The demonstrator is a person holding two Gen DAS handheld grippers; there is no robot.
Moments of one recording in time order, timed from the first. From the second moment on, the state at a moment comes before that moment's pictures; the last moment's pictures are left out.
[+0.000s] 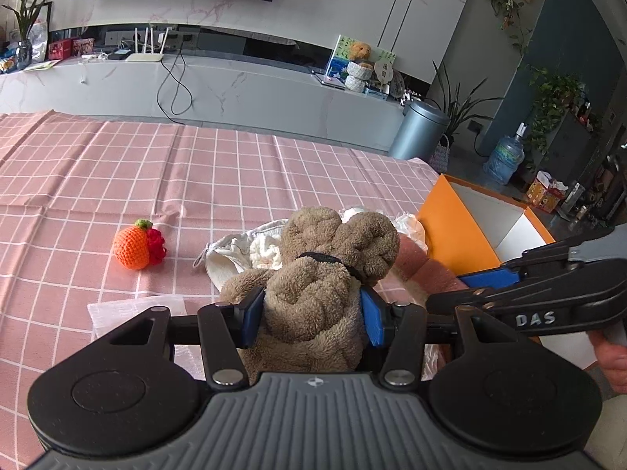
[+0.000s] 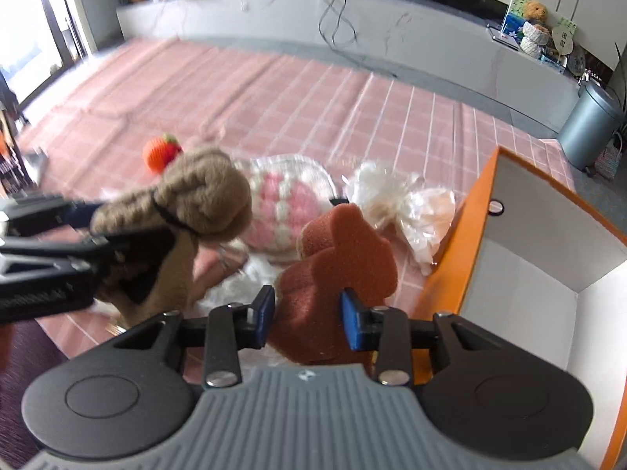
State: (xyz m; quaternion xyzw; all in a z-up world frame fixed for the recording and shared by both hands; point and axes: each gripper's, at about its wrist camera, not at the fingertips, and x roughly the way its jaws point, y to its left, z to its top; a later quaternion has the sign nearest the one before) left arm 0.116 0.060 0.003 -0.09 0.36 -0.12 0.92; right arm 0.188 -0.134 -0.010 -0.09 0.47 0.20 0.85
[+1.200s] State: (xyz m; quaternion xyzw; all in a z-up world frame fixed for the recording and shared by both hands) left arm 0.106 -0.108 0.059 0.00 0.35 -0.27 0.90; right arm 0.074 -0.292 0.064 -0.01 0.36 0.14 0.92
